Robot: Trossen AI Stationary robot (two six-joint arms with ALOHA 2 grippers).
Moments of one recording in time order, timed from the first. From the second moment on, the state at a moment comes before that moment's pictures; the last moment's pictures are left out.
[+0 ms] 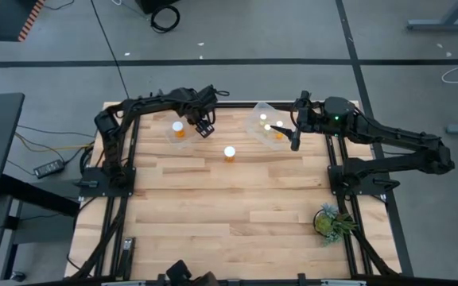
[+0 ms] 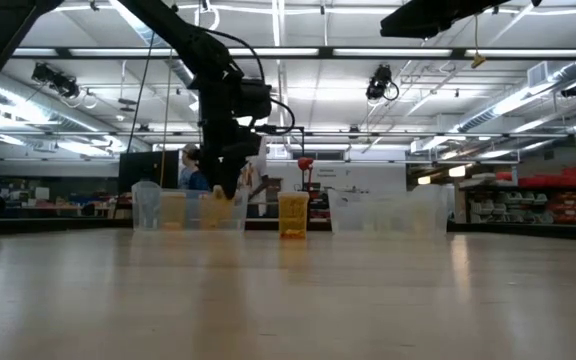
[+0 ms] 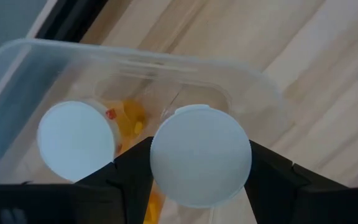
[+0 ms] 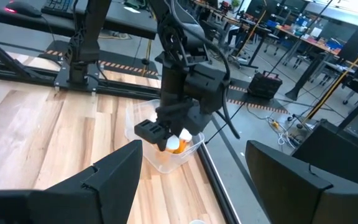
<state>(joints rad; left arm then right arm) 0.59 1.91 1.43 -0.84 -0.14 -0.07 -0.30 0.87 0.86 -0.17 0.01 -0.33</state>
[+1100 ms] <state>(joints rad) 0.60 1.87 1.43 -0.84 -0.16 -0.06 -0.30 0.87 0.86 -0.17 0.01 -0.33</state>
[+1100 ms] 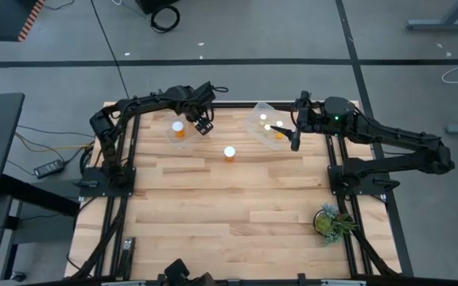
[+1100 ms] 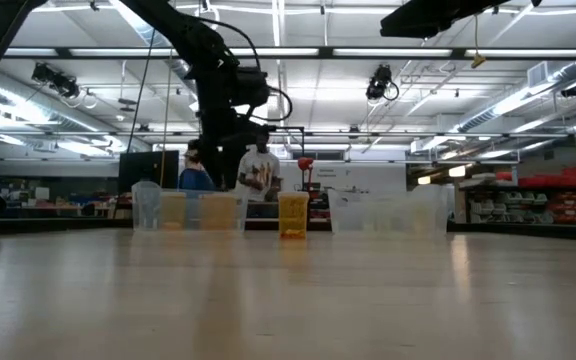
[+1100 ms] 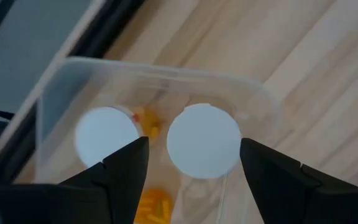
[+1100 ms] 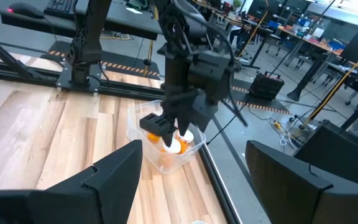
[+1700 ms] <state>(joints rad) 0.44 1.76 1.43 -0.74 -0.04 0.04 -0.30 0.87 0.86 -0.17 0.01 -0.33</state>
